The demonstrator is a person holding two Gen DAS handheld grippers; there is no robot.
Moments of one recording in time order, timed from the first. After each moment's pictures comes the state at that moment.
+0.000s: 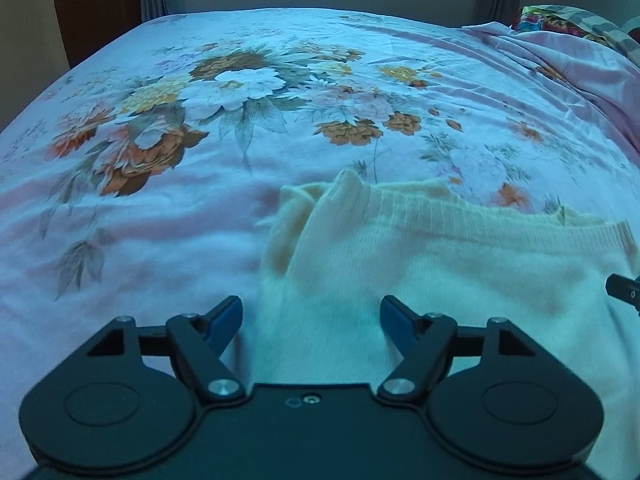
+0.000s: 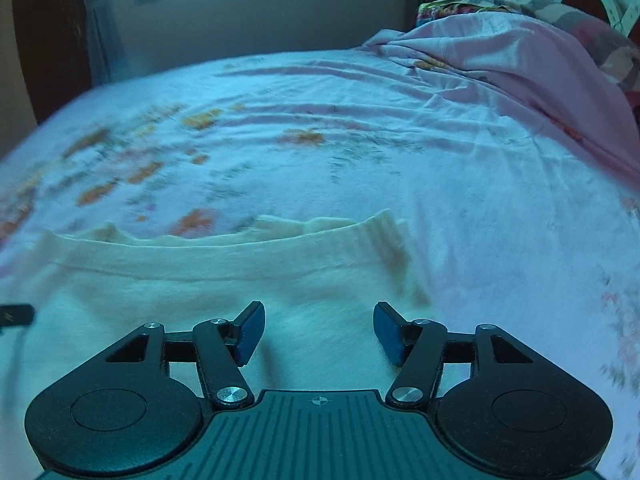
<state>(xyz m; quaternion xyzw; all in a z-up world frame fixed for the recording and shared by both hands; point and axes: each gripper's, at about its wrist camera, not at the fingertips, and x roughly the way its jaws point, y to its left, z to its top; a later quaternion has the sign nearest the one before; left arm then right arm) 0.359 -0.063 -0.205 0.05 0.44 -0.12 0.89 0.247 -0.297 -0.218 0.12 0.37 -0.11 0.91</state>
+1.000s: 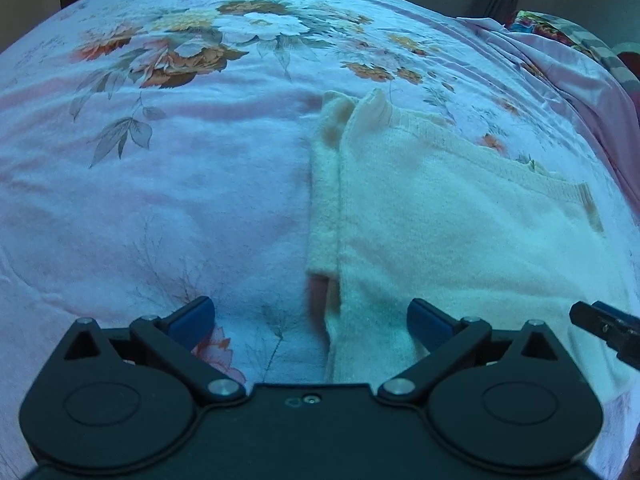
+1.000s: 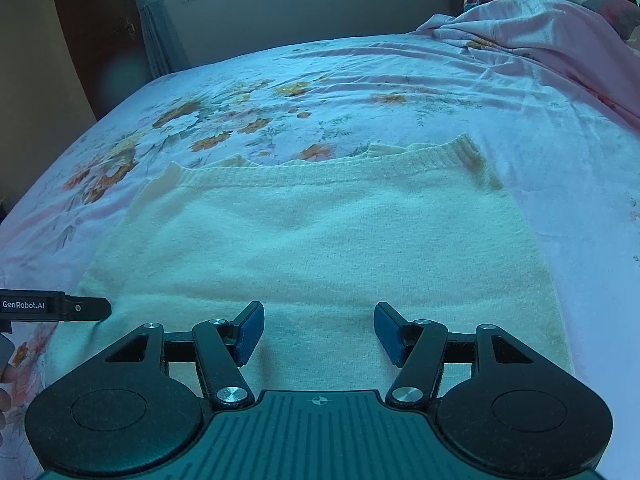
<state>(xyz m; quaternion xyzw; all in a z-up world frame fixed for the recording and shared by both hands) 0.315 0.006 -0.218 -0.03 0.50 -0.16 0.85 0.176 -0.222 -0.210 0.15 0.38 -0.04 0.91</state>
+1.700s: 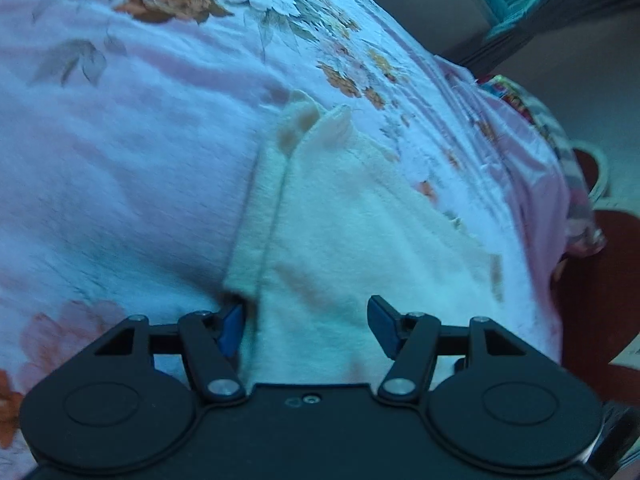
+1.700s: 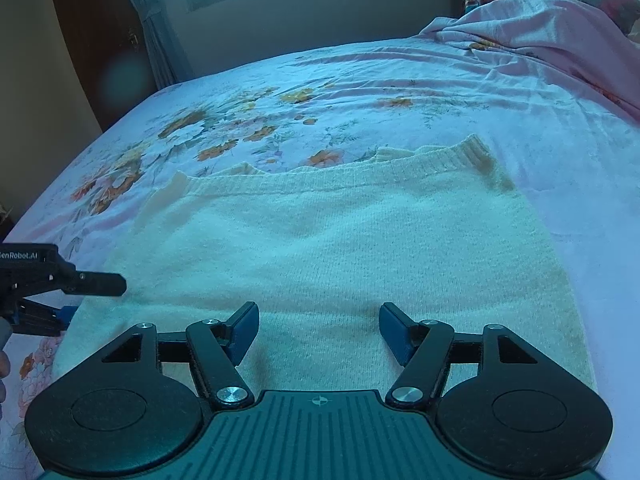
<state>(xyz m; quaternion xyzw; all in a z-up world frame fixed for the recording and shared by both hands) 0.342 0.022 -0.233 -0.24 0.52 -0.25 0.78 0.182 -0.221 -0.213 0.16 0.37 -0.03 0.91</state>
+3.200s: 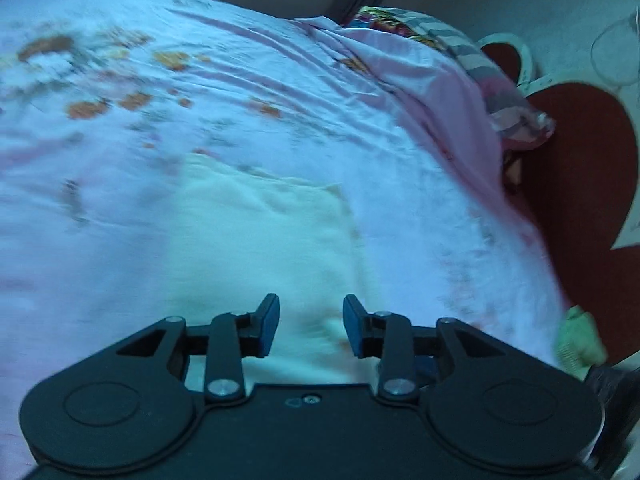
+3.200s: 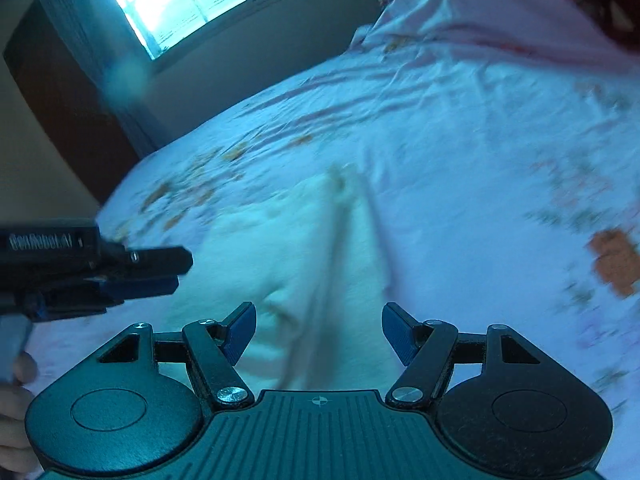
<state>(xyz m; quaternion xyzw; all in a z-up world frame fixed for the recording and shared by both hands) 0.251 -0.166 -0.146 -0.06 0.46 -0.33 0.82 0.095 -0.341 -0.186 0.30 0.33 -0.04 0.89</state>
